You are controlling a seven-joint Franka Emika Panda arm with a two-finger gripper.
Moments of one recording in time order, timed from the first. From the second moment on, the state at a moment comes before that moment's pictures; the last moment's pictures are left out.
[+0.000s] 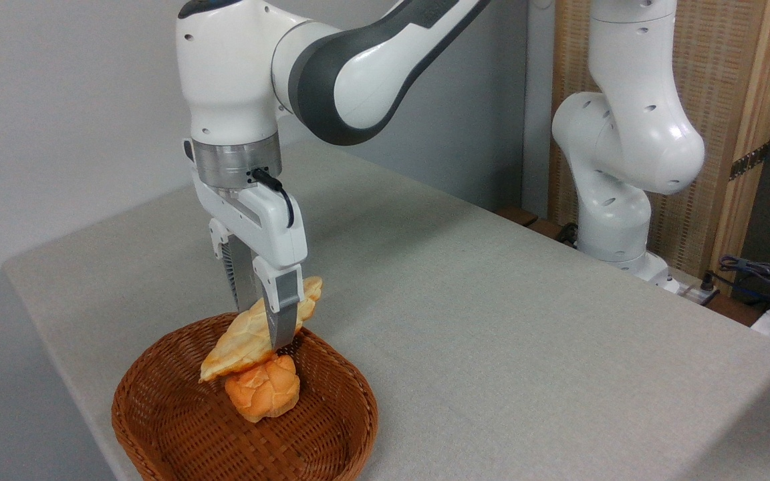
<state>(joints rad) -0.20 0.05 0.03 -1.93 0.00 2.10 0.64</state>
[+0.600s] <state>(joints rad) -0.20 0.03 0.03 -1.92 0.00 2.10 0.64</state>
